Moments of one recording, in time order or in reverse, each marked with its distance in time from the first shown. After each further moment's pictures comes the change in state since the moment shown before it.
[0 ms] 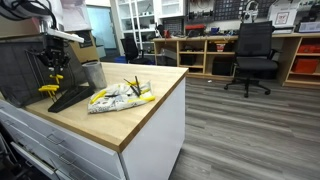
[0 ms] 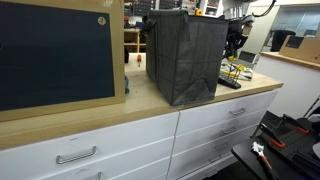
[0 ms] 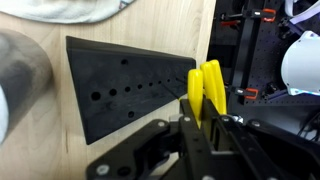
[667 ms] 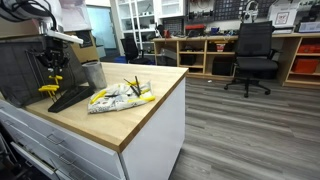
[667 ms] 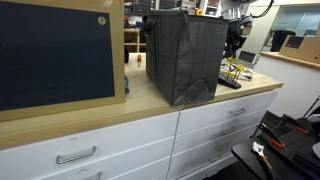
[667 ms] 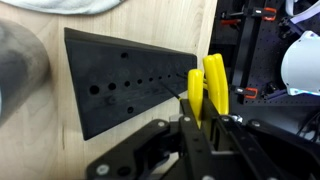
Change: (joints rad) arm 0.010 0.010 0.006 0.002 -0.001 0.001 0.000
